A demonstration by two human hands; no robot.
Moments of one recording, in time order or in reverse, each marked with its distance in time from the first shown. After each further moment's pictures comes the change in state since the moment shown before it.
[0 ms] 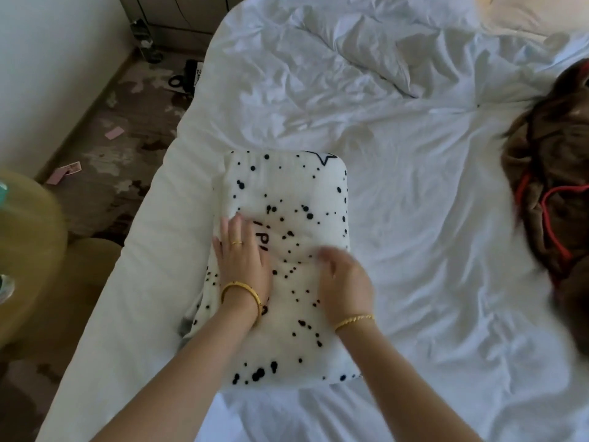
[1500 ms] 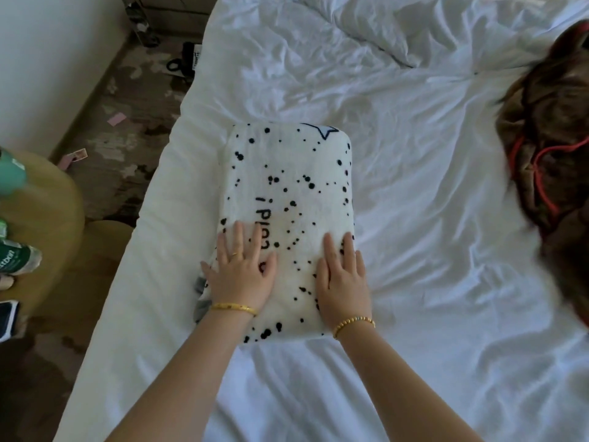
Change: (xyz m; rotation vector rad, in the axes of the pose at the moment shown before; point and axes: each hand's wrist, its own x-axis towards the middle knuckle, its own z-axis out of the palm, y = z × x) left_hand -0.070 -0.039 -0.014 0.225 -0.364 -0.041; right_hand -0.072 0.026 0.010 -0.172 -0.280 0.121
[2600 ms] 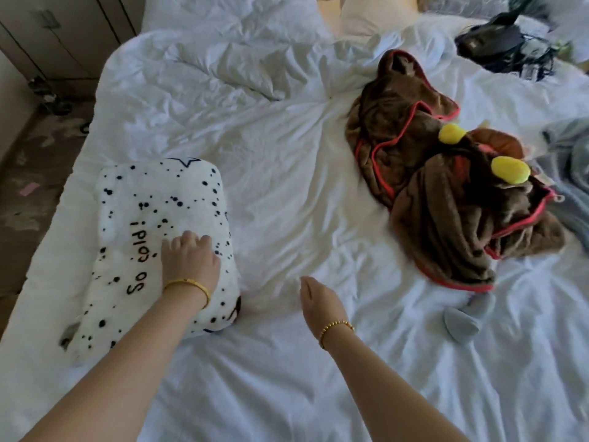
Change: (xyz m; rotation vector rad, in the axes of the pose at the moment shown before) left_hand -0.043 0.159 -0.040 0.439 0.229 0.232; right_hand -0.050 0.145 -0.105 0.203 0.024 0.153
